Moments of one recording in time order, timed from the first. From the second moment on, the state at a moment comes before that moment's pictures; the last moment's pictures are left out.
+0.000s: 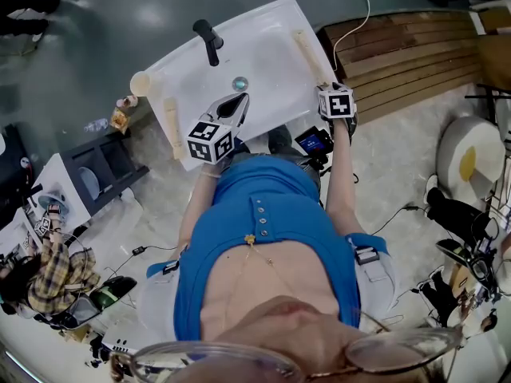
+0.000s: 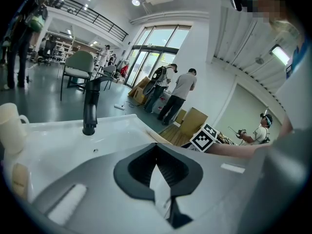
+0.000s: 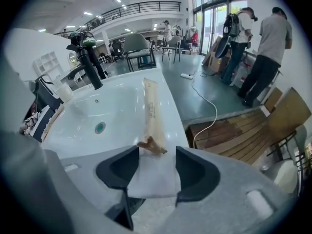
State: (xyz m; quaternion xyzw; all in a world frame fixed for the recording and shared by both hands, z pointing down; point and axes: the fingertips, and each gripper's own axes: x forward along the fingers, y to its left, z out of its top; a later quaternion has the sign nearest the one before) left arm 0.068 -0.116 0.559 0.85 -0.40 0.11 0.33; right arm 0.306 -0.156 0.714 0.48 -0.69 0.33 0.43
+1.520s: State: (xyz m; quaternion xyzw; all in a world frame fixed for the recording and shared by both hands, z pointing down) left arm 0.001 -0.105 0.537 0.82 -0.47 0.06 0.32; right arm 0.153 -0.179 0.630 0.30 -0.85 0.20 0.39
